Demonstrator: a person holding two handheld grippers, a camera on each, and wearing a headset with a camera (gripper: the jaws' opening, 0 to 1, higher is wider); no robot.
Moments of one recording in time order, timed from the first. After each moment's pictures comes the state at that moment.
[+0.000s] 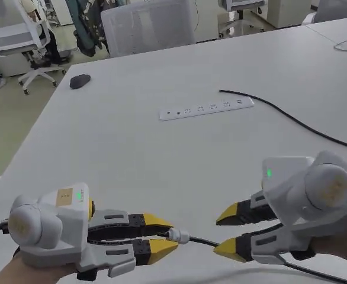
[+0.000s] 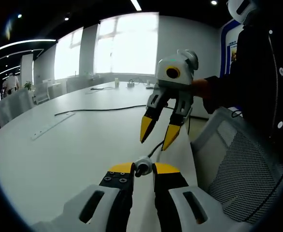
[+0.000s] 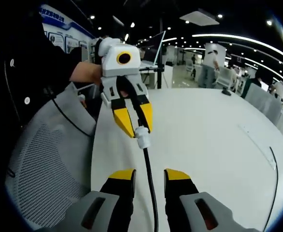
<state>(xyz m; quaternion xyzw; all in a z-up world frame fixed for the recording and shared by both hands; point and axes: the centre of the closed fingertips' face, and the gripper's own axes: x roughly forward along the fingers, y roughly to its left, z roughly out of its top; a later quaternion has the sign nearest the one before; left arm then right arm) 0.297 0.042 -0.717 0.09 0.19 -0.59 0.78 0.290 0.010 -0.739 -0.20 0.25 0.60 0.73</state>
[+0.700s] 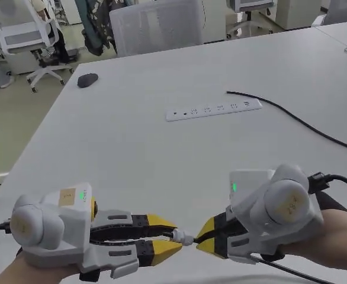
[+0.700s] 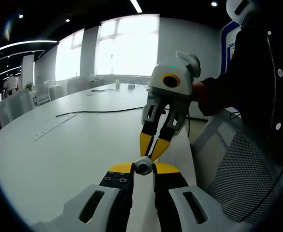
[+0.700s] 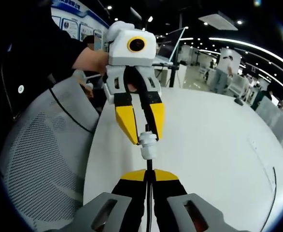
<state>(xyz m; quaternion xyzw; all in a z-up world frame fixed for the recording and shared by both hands) 0.294 0.050 -0.712 0.09 0.18 -0.59 0.78 0.291 0.036 -0.746 -0.25 0.22 0.63 0.70</state>
